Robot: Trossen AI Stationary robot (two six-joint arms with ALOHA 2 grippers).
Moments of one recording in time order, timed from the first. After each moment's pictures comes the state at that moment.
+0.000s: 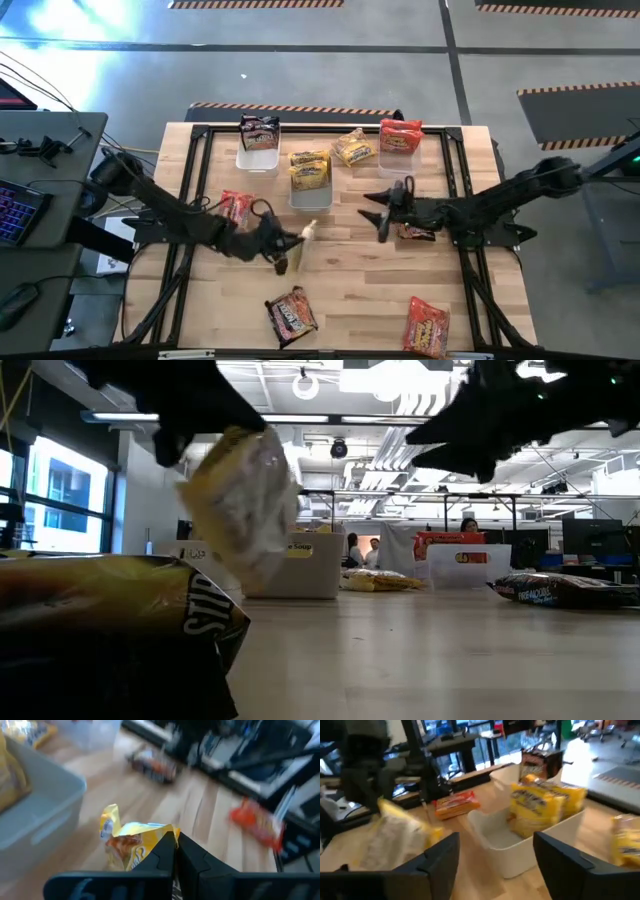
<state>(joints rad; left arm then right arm) -0.47 1.38 0.67 0.26 -0.64 -0.70 0.22 1.17 0.37 0.61 0.53 0.31</state>
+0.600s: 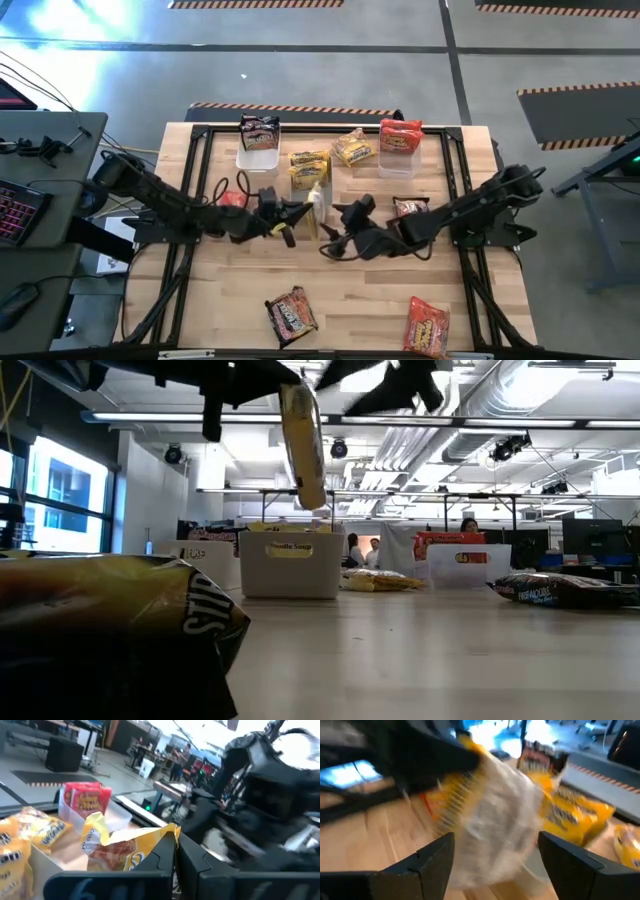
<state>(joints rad) -0.31 1.42 0.61 0.86 -0.73 -0.41 0.37 1.62 1.15 -0.07 0.83 0.50</state>
